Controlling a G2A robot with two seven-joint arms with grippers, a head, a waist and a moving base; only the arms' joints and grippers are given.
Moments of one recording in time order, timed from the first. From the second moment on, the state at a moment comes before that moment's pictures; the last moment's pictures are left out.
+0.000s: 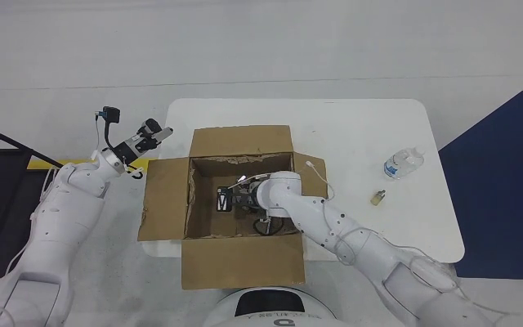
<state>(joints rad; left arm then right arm) 0.98 -0.94 -1.14 -0.84 0.19 -0.94 -0.31 -0.92 -1.41 0.55 -1.29 -1.48 -0.57 0.78</state>
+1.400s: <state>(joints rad) 0.98 -0.94 -1.14 -0.84 0.19 -0.94 -0.31 -1.04 -1.36 0.70 -1.42 -1.59 -0.65 0.63</state>
